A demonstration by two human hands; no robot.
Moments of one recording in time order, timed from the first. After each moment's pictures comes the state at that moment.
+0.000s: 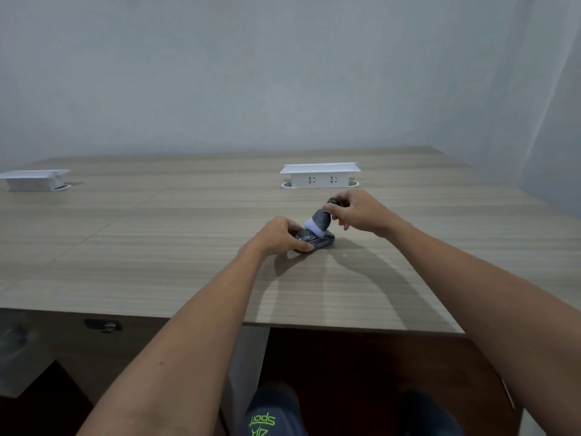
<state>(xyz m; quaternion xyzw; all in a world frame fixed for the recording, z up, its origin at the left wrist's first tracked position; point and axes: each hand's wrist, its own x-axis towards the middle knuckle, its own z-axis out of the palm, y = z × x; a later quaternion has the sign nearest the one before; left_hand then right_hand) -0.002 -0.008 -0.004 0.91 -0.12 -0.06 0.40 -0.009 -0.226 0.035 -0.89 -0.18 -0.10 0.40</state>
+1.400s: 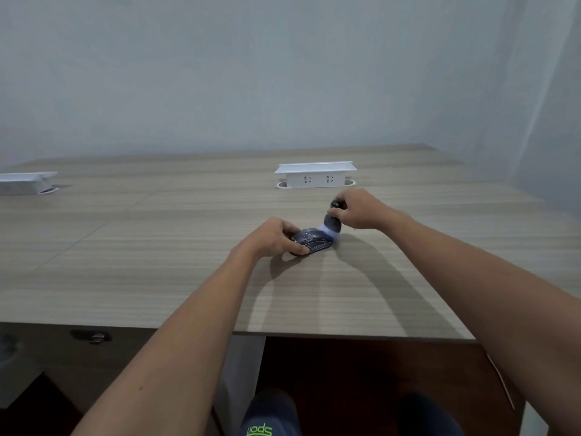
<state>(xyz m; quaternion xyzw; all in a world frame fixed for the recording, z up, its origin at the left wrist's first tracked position) -0.003 -0.007 0.004 0.90 -0.14 -0.09 0.41 0.009 -0.230 0.040 -0.95 -0.16 -0.10 0.24</state>
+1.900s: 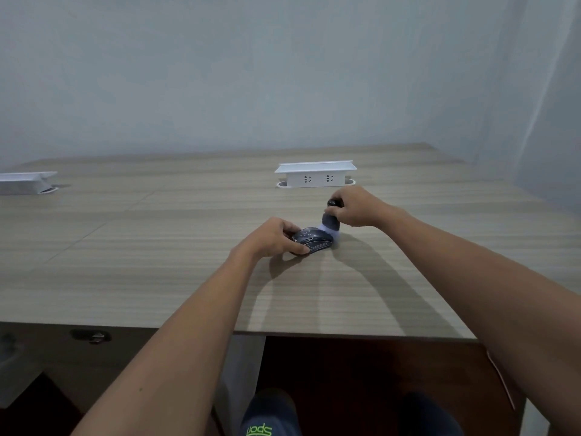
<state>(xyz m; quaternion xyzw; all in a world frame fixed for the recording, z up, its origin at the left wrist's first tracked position) -0.002 -0.007 0.002 0.90 -0.14 -0.09 0.41 0.008 -0.225 0.046 -0.96 -0.16 -0.09 0.22</state>
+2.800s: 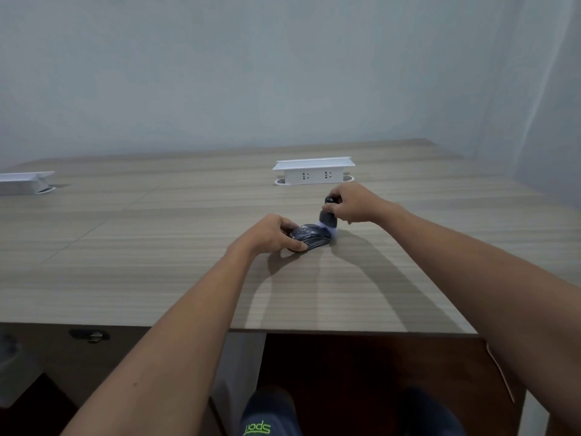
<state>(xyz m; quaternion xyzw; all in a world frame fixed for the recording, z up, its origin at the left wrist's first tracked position) -0.002 -0.007 0.004 0.90 -0.14 -0.09 0.40 0.019 -0.229 0.040 -0.95 -0.16 -0.08 0.24</state>
